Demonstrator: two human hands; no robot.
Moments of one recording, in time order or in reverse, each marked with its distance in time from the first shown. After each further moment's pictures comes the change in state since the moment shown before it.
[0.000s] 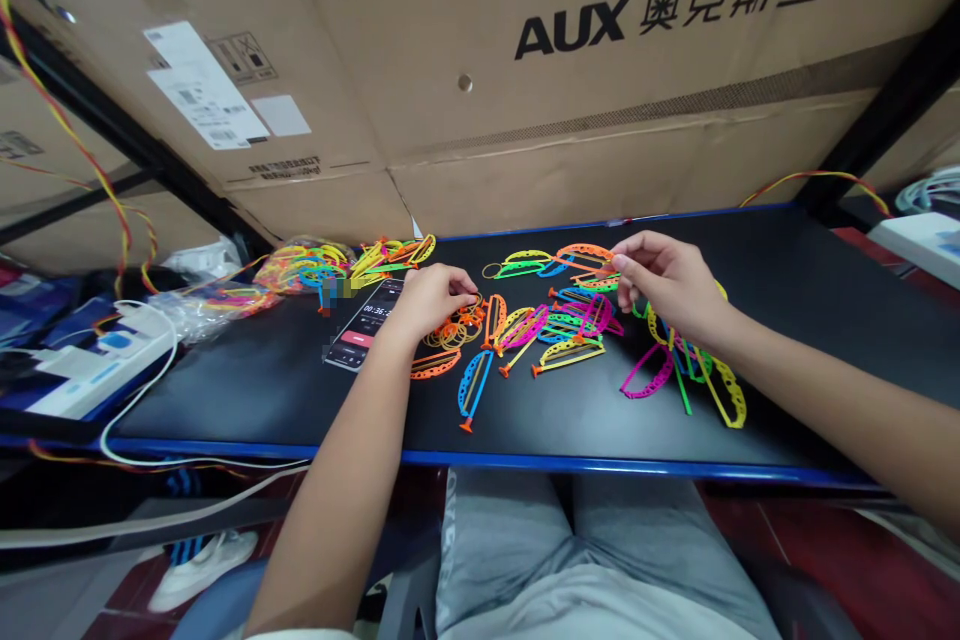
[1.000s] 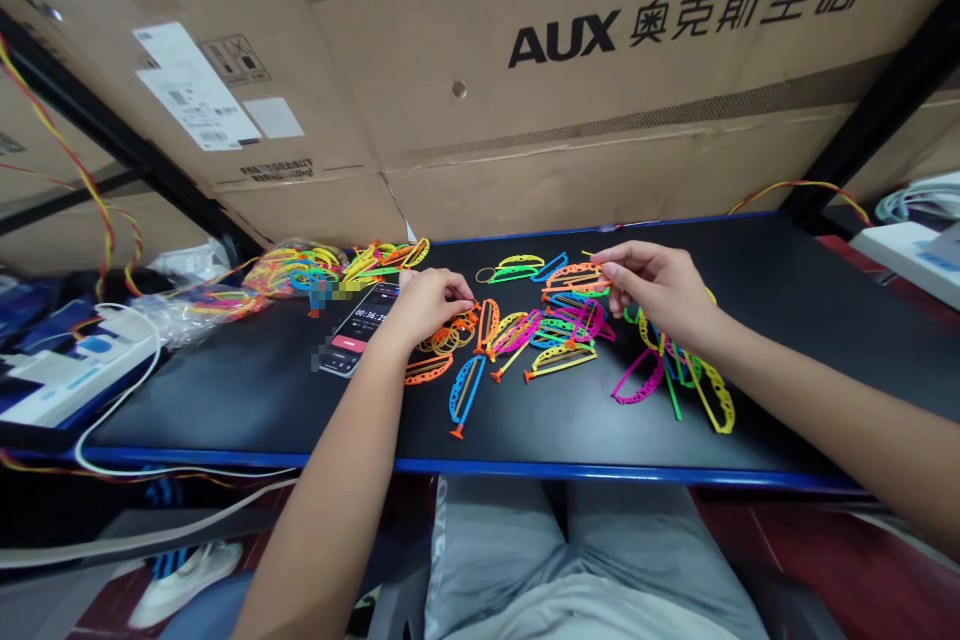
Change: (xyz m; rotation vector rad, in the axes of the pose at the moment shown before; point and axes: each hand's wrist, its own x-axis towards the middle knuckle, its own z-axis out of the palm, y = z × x) left_hand -0.002 0.003 0.003 0.099 0.007 0.060; right_hand -0.001 -0.006 0.001 0.042 -0.036 0.002
